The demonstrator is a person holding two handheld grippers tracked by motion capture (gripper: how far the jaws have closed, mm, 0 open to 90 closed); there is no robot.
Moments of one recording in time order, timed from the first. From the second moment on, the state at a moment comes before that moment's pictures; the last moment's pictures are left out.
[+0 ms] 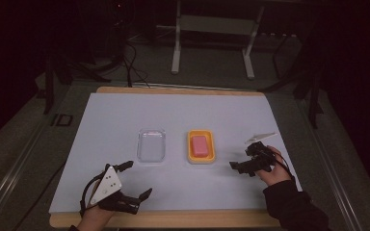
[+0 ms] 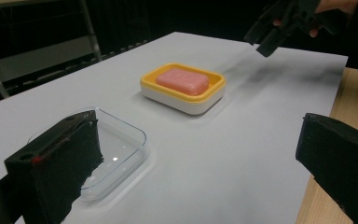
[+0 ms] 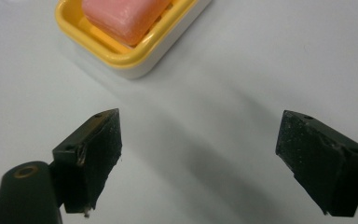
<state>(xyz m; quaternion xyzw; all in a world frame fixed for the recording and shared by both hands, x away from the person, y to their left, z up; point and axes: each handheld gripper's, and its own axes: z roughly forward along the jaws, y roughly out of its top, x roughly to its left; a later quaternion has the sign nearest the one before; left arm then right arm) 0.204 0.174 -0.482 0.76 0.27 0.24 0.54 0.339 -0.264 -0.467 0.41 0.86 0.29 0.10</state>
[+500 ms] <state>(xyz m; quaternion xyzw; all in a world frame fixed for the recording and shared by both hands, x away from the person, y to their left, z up) 0.203 0.173 -0.482 0.76 0.26 0.24 0.55 0.311 -0.291 -0.479 0.43 0.84 0.32 0.12</state>
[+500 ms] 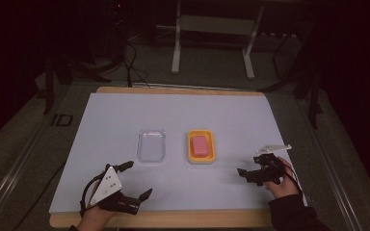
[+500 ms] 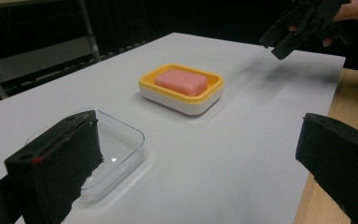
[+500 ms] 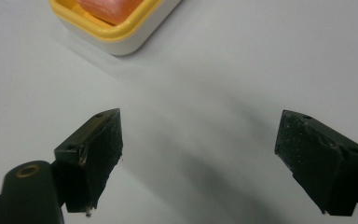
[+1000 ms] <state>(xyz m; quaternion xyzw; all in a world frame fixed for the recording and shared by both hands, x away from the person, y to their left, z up) 0.203 0.175 -0.481 0.76 0.26 0.24 0.55 0.304 -0.304 -0.491 0.45 0.83 0.31 0.13</state>
